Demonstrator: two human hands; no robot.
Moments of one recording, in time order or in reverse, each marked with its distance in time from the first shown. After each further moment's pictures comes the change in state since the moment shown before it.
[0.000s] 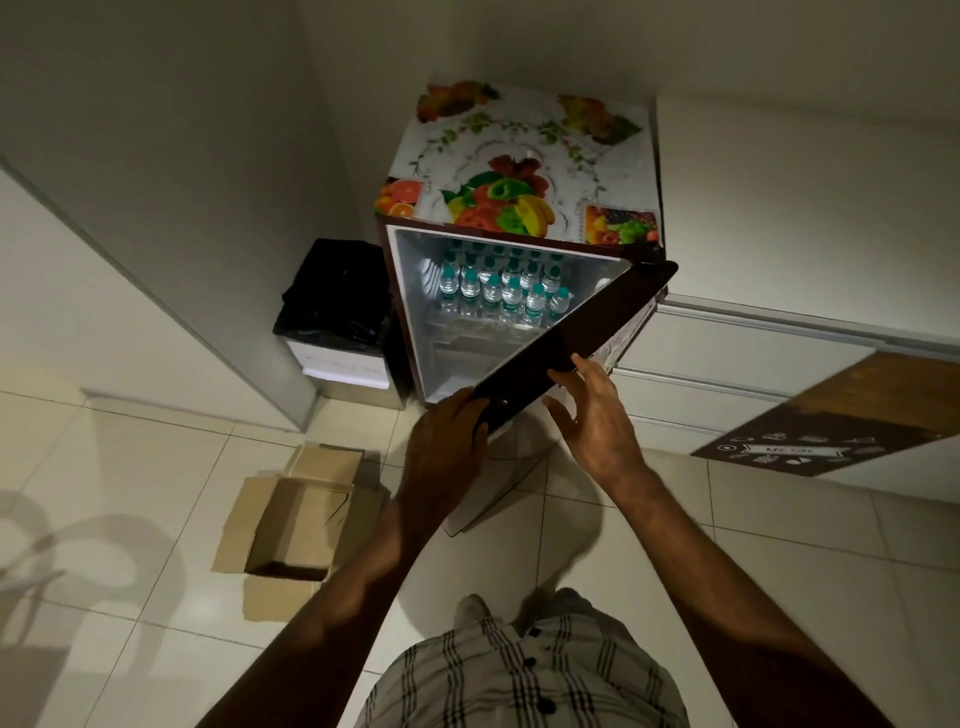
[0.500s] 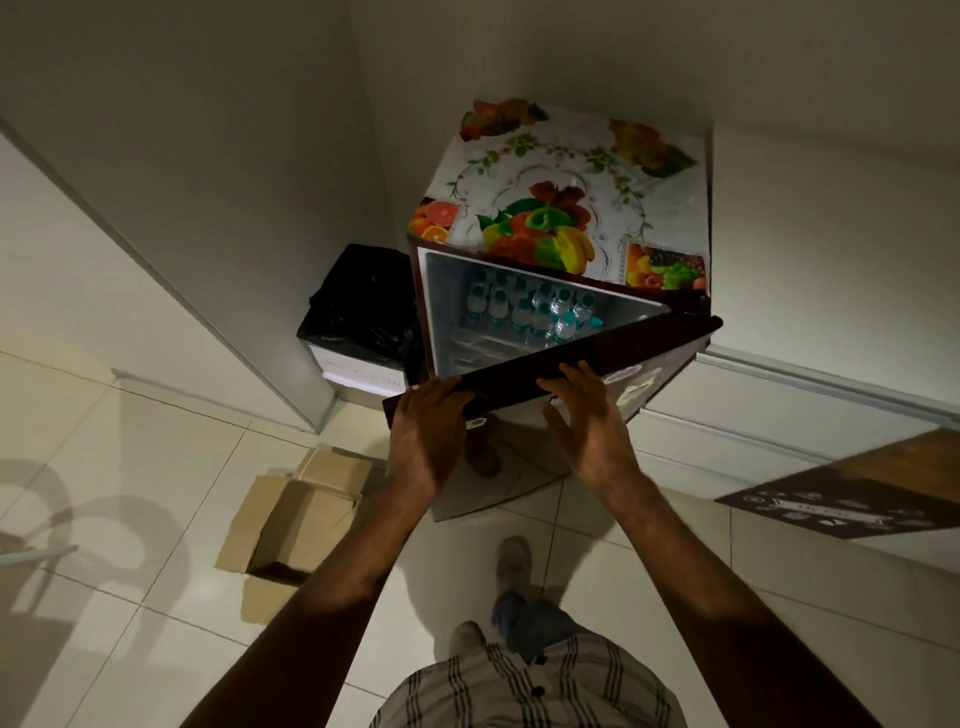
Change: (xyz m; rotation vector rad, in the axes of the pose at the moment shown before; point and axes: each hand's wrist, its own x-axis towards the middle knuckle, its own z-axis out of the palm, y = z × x) left_hand 0.069 -0.050 -0.008 0.164 0.060 -0.072; right_hand 0.078 -0.011 0.019 0.018 -0.073 -0.143
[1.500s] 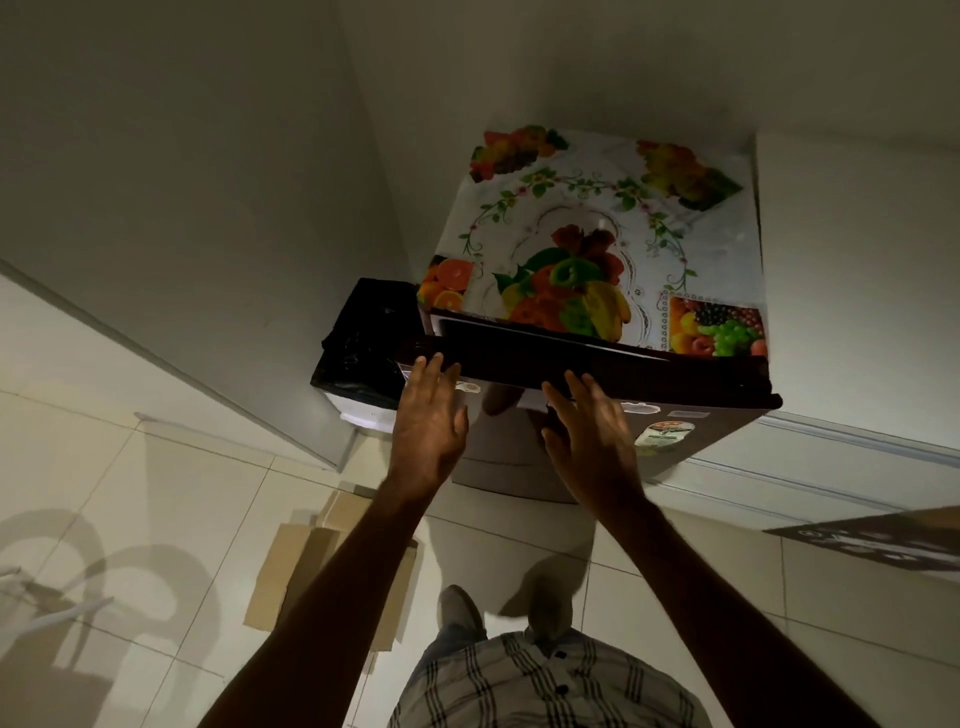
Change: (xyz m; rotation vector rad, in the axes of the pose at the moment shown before) left_hand 0.148 -0.064 0.023 -0.033 -0.114 -0.177; right_hand 0.120 0.001 0.036 -0.122 0.037 -0.015
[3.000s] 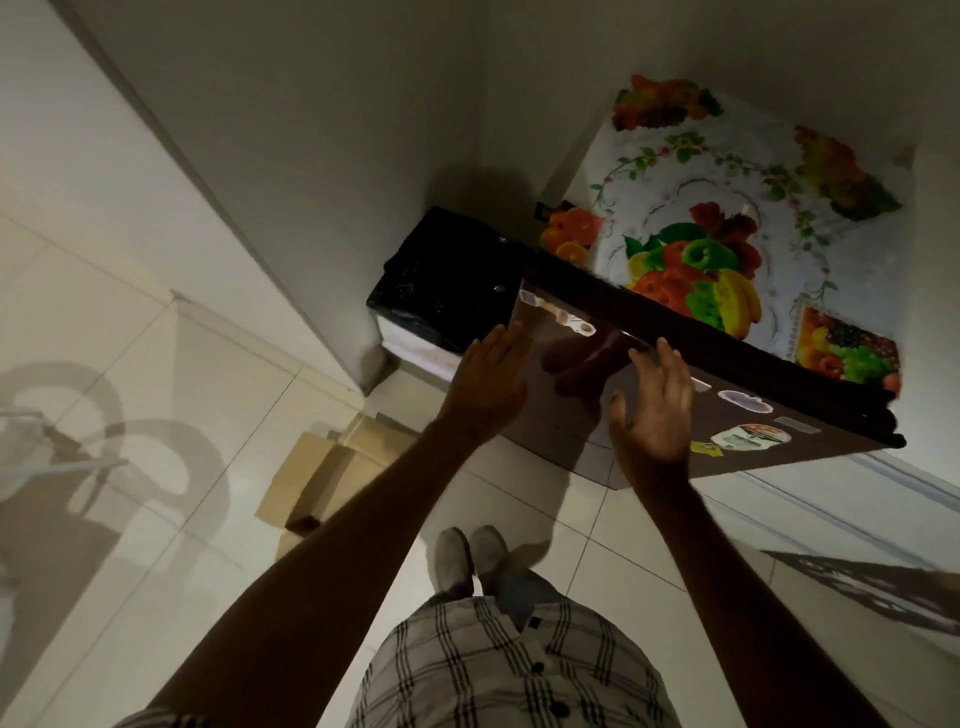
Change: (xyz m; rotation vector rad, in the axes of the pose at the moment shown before) left_hand -0.014 -0.077 -0.007 -0.042 -0.089 0.145; right_hand 0.018 -0.066 0.031 0.081 0.166 0.028
